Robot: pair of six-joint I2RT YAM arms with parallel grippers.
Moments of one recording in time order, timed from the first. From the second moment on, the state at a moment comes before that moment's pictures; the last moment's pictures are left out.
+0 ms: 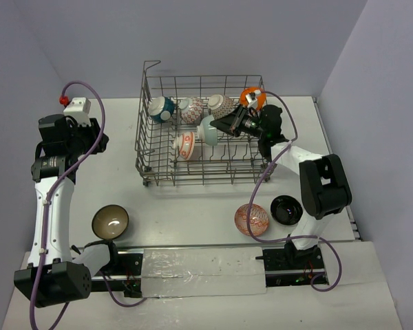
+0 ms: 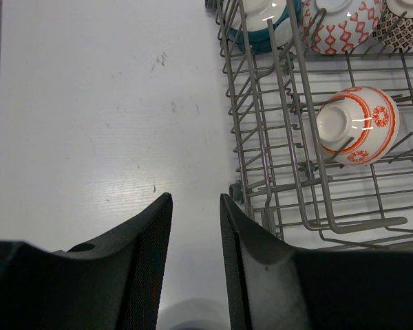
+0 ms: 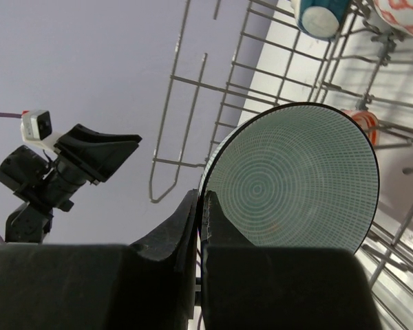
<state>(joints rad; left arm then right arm) 0.16 1.06 1.15 -0.58 0.31 0.00 0.26 1.73 1.04 0.66 -0.78 1.17</state>
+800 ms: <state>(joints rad) 0.17 1.06 1.13 -0.56 0.31 0.00 0.27 1.72 1.01 0.68 -0.77 1.21</state>
